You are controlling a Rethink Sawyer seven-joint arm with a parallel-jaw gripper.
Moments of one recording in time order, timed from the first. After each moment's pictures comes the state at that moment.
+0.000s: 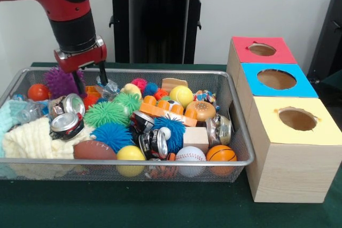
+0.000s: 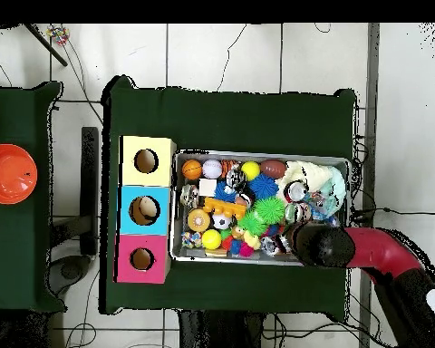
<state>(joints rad) -1.03 -0.56 0.56 1.81 -0.68 0.67 1.18</state>
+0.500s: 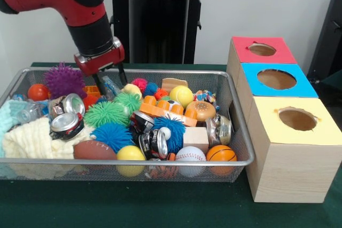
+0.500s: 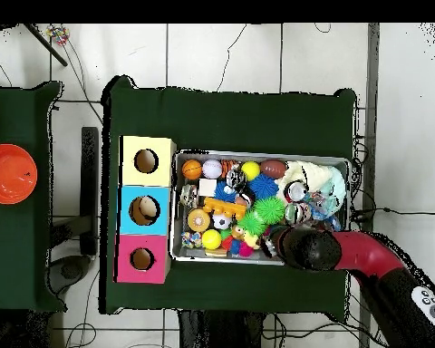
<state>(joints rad) -1.04 -0.51 0.60 1.86 -0.66 0.65 1.18</state>
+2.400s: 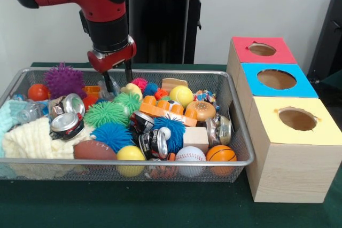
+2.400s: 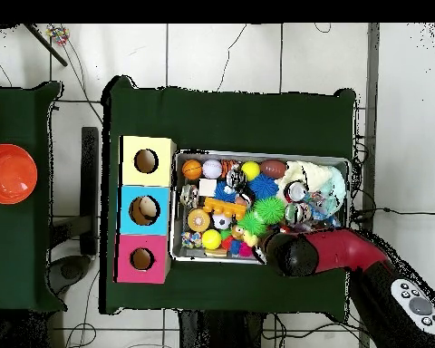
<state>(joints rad) -0.94 -0.57 0.57 1.89 -0.79 0.62 1.18</state>
